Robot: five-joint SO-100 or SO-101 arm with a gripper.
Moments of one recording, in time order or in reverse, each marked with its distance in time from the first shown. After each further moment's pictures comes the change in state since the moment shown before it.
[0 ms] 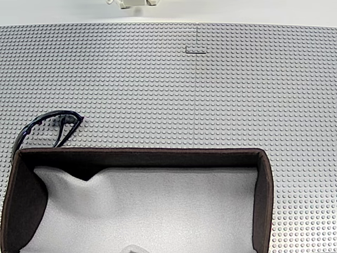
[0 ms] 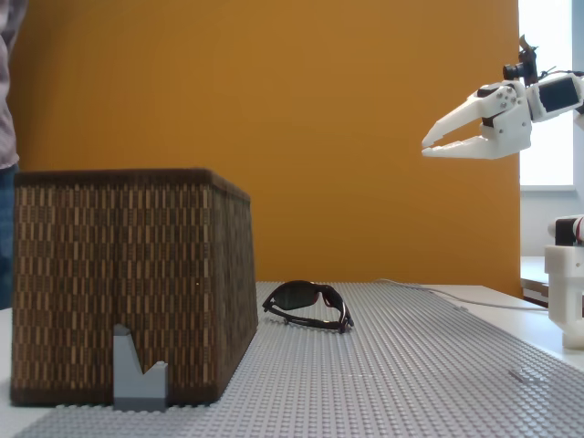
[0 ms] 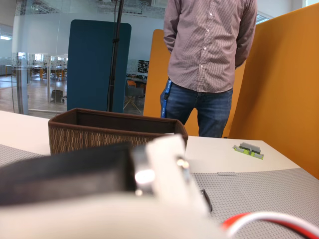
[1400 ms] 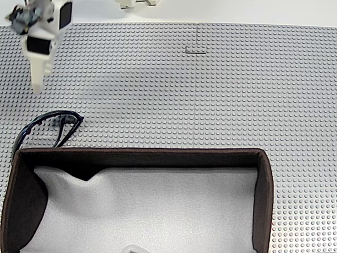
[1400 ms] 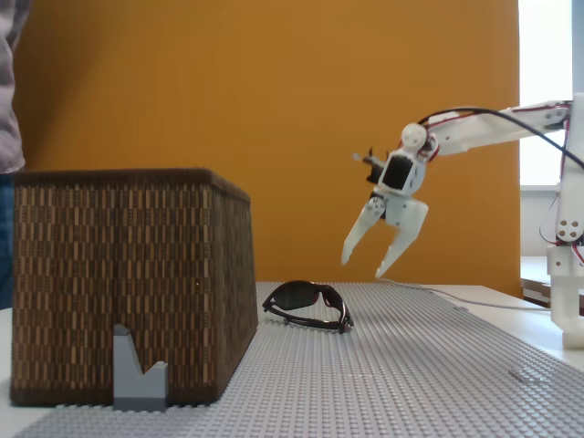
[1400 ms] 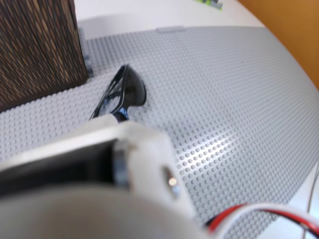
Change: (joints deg) arm 28.1 -76.9 -27.3 -0.9 -5.2
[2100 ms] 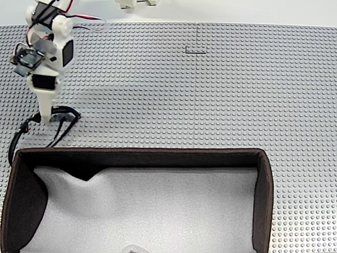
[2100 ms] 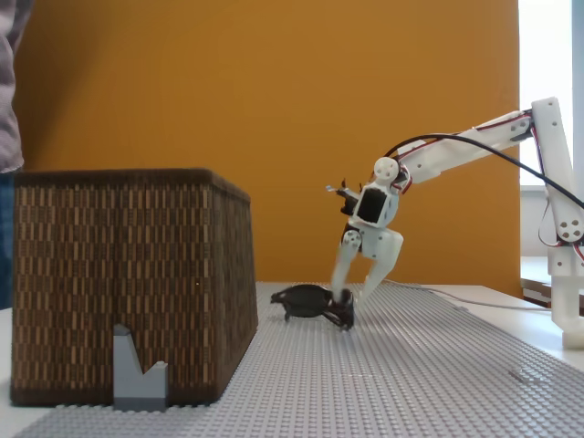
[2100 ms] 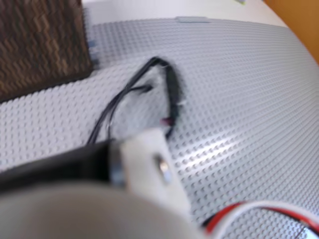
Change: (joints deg) arm -3.1 -15.5 -5.6 -8.2 -1.1
